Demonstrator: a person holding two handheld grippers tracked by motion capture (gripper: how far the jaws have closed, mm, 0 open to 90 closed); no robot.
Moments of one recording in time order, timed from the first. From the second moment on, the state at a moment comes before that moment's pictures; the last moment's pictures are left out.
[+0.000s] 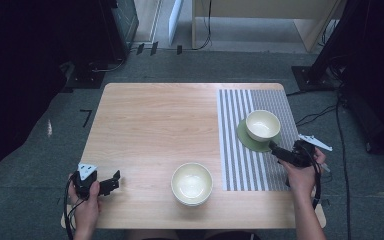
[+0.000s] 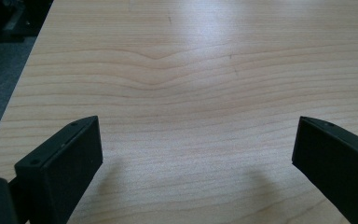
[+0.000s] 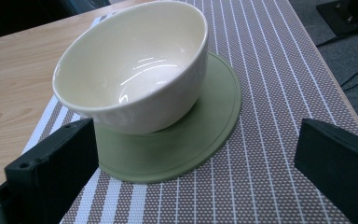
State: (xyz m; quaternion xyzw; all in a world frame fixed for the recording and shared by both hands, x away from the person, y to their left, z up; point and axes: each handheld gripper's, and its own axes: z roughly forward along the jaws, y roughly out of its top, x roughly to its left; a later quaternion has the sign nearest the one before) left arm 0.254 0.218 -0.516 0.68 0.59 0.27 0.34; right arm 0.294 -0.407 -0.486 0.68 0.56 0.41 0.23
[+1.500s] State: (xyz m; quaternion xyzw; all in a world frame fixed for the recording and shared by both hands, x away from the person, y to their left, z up) left arm 0.254 0.219 -0.516 0.68 0.59 0.26 0.35; right arm 0.247 -0.411 -0.514 0.68 0.57 0.41 0.23
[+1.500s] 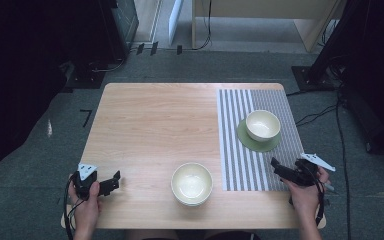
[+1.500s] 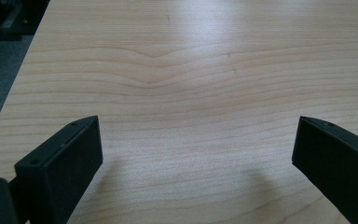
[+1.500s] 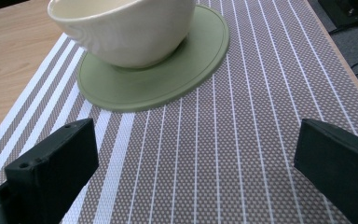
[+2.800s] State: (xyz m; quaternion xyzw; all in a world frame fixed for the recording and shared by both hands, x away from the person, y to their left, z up) left arm 0.253 0.219 -0.516 0.68 0.59 0.26 0.35; right arm 0.203 -0.430 -0.523 0.68 0.59 0.36 0.25
